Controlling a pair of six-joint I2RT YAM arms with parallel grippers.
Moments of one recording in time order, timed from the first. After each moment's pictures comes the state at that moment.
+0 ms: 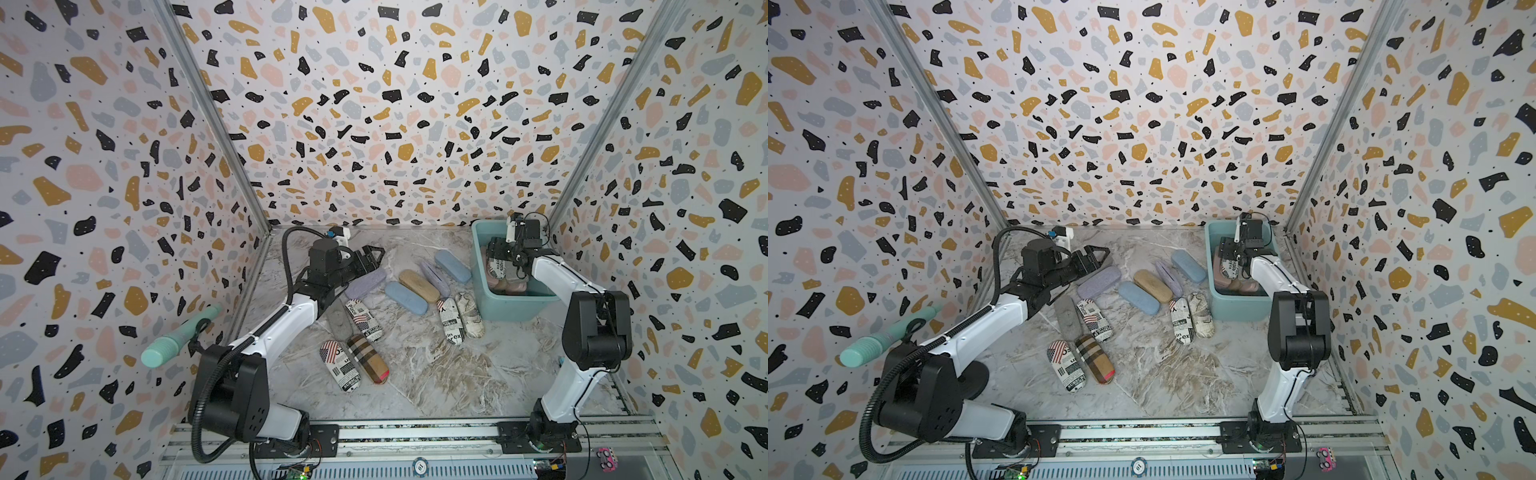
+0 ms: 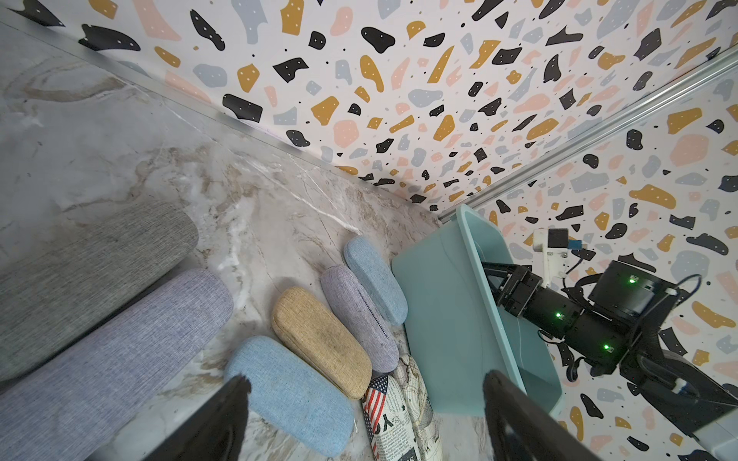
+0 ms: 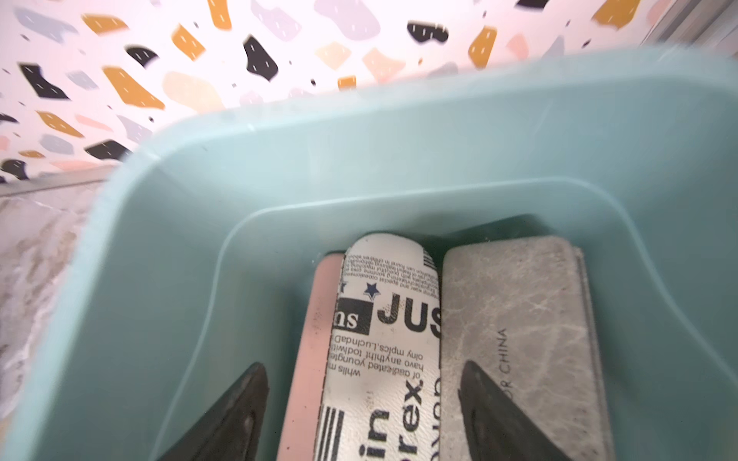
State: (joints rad) left arm -0.28 1.43 0.98 0.09 0.39 -0.69; right arm 0.07 1.80 1.37 -0.21 -0.03 0.15
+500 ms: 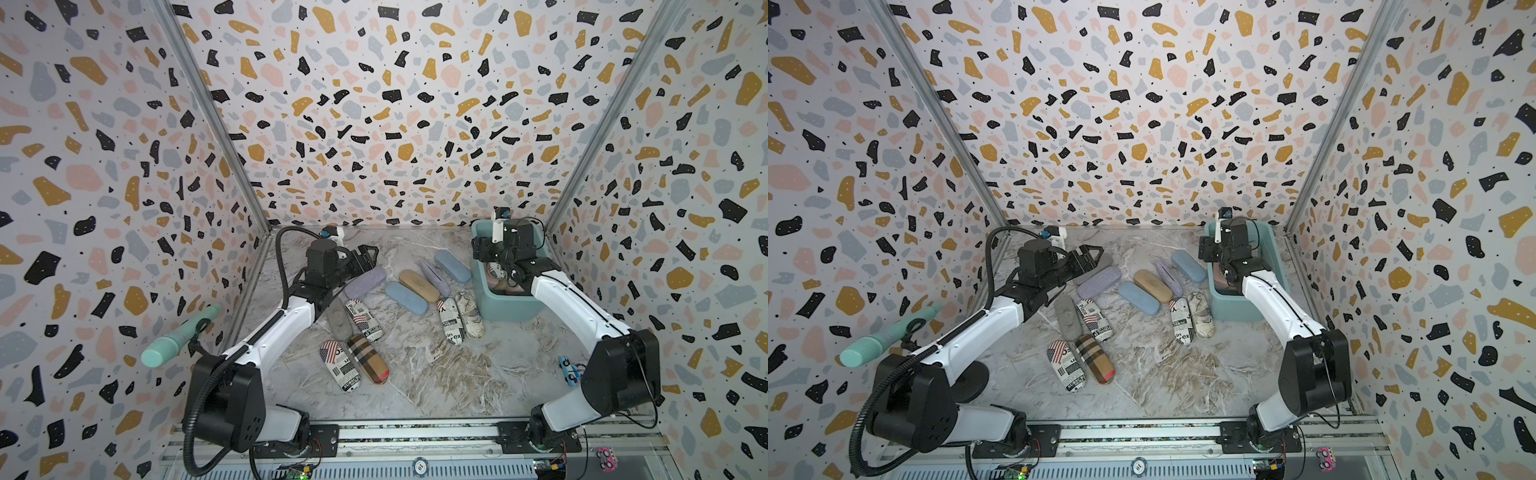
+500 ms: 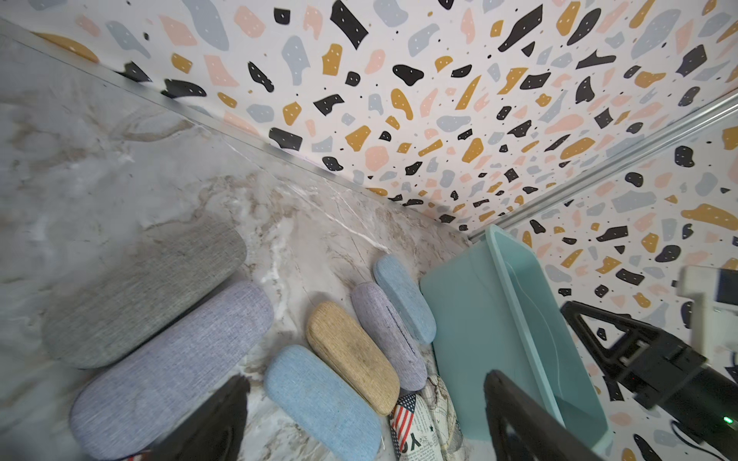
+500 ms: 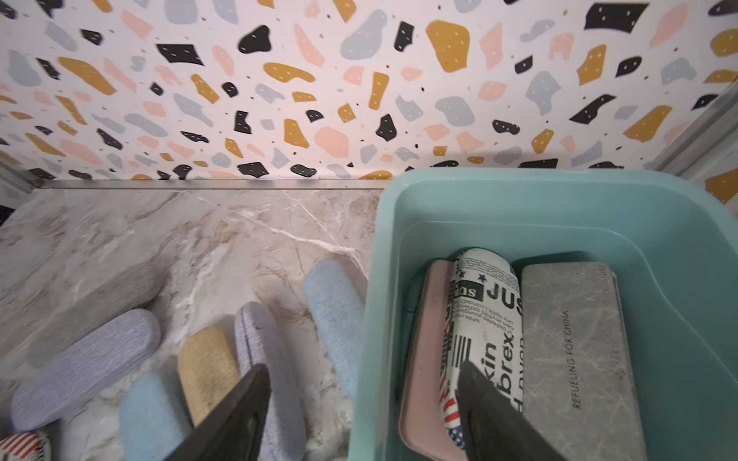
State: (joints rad) left arm -0.28 1.37 0.98 0.02 0.23 -0.64; right arm 0.31 1.49 1.25 -0.23 0.06 0.15
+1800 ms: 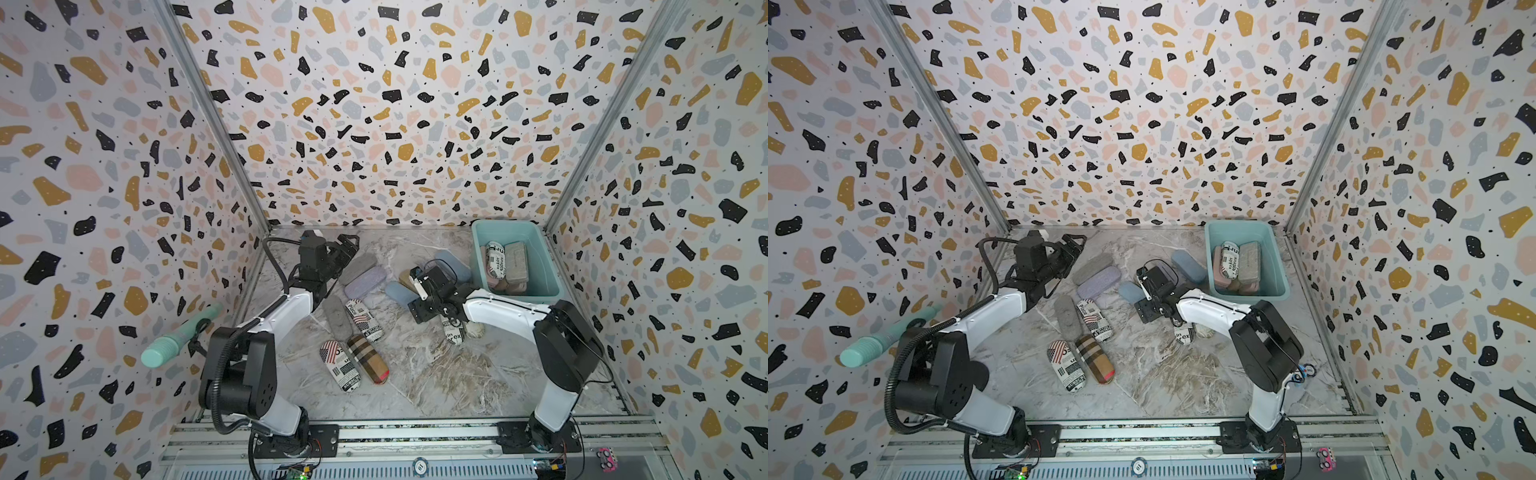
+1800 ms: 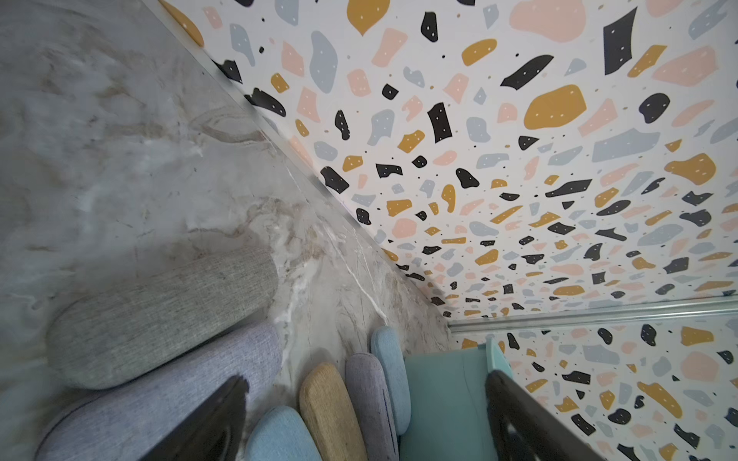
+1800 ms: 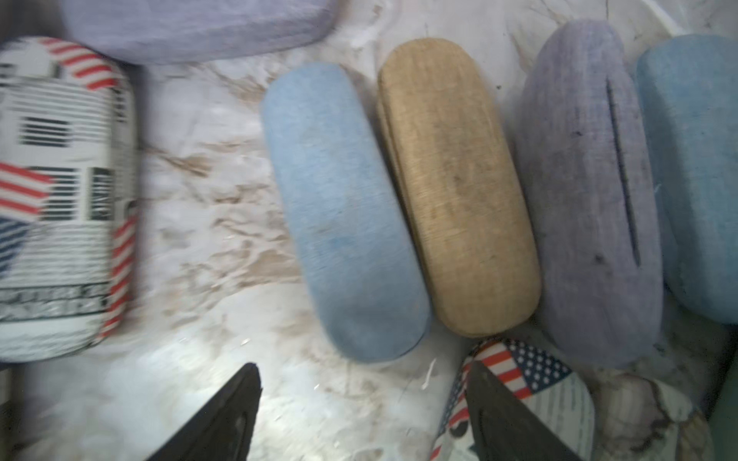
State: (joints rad) left arm -0.16 1.54 0.97 0.23 0.26 -1.00; right arm 0.74 1.83 1.23 -0.37 0.10 0.09
